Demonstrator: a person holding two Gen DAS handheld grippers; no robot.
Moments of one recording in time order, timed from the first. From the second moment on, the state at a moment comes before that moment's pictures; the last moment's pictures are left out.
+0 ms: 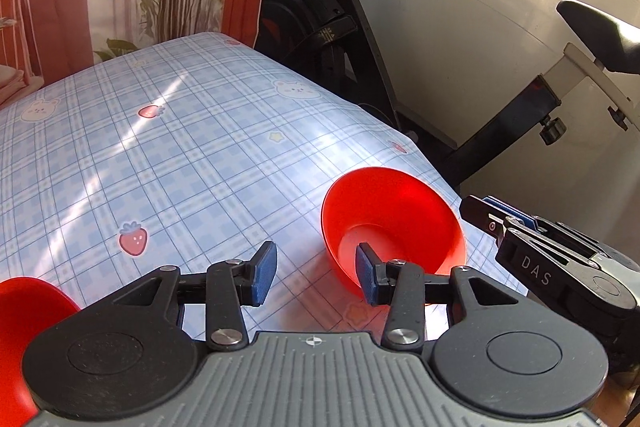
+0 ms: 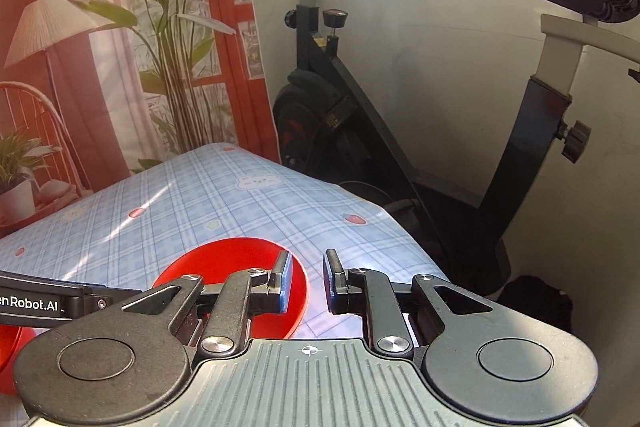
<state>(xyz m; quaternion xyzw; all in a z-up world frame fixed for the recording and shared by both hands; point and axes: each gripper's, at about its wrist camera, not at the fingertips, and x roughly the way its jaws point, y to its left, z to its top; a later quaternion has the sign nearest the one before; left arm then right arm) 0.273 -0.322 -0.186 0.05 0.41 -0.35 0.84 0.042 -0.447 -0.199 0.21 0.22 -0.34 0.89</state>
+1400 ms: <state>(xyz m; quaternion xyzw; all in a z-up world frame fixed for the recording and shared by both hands) 0.230 -0.154 -0.093 -0.02 0.34 -0.25 0.91 0.132 -0.310 -0.081 0.18 0.19 -0.13 0.95</state>
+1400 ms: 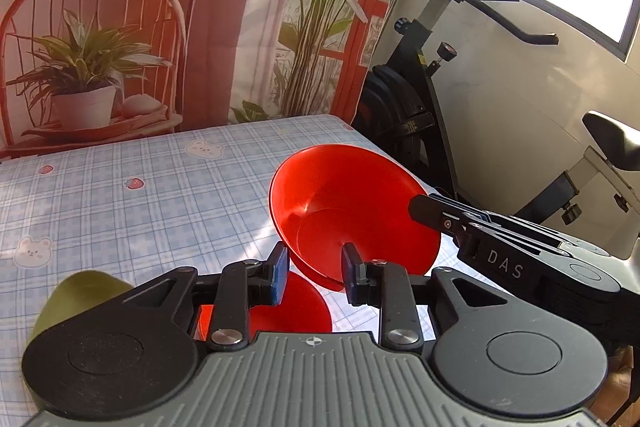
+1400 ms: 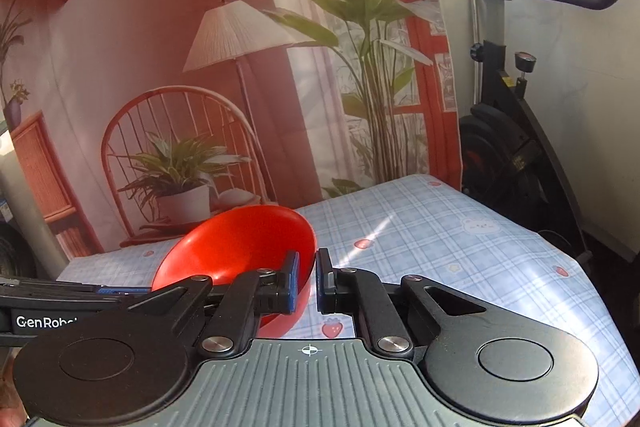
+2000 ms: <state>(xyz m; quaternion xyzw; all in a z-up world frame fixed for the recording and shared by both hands) 0.237 -0.093 -0.145 -0.08 0.39 -0.22 0.89 0.162 -0.263 -0.129 0.19 0.26 -0.11 0.94</state>
